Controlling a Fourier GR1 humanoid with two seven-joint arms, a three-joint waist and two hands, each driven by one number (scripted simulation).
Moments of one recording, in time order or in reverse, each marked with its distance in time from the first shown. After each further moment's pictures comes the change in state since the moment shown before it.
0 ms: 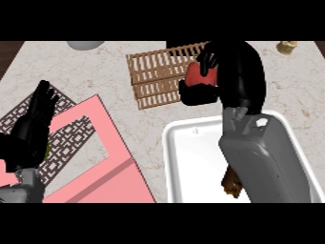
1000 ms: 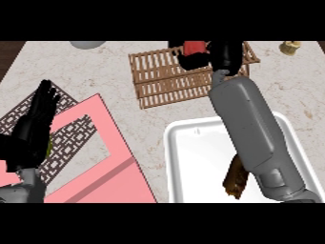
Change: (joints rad) left arm -0.002 -0.014 0.009 -0.001 -0.008 -0.028 -0.011; right arm -0.235 0.003 -0.236 0.677 -0.149 -0.383 -0.385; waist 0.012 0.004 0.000
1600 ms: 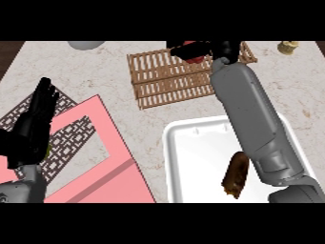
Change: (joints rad) left arm -0.023 -0.006 0.013 0.018 -0.015 0.009 0.004; right arm -0.113 -0.006 -0.108 0.161 -0.156 0.007 -0.202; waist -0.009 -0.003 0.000
